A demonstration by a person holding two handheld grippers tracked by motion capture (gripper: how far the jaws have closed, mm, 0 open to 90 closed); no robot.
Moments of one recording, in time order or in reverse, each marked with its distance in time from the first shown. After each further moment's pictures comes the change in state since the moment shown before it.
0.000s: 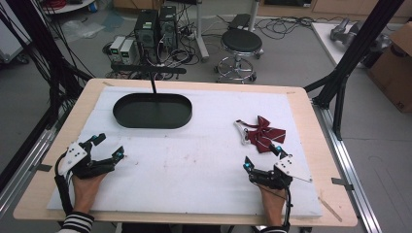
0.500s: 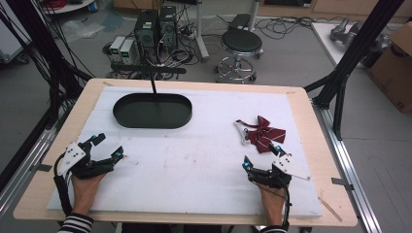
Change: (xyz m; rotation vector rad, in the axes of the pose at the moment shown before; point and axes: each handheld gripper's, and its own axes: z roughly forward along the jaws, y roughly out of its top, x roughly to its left) left arm 0.001 -0.001 -0.001 -0.021 -0.009 -0.014; right arm 0.002 0.002 0.003 0.046 -0.018 -0.017
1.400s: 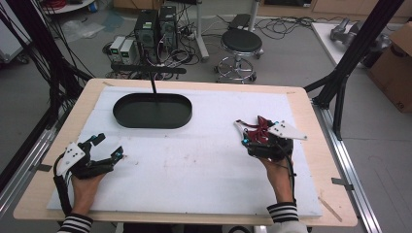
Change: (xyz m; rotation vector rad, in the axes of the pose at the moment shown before) left arm 0.000 0.000 0.000 -0.001 -0.003 0.000; right arm -0.017 0.081 0.042 0.204 0.018 -0.076
